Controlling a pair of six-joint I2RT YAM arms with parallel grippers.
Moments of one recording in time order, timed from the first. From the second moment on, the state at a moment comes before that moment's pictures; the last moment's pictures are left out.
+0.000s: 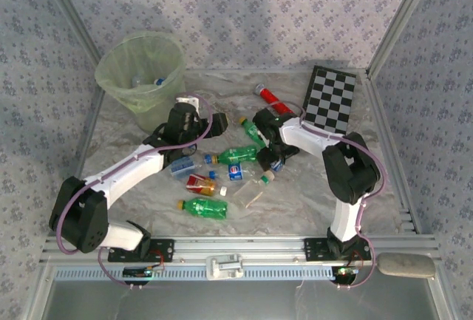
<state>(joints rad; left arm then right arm) -0.57 1.38 0.92 -0.05 -0.03 -0.58 0.59 1.85 1.28 -0.94 0.16 0.07</state>
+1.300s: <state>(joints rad) -0.69 1.45 0.92 0.20 0.22 -0.57 0.29 1.43 1.11 -0.37 -0.43 0.49</state>
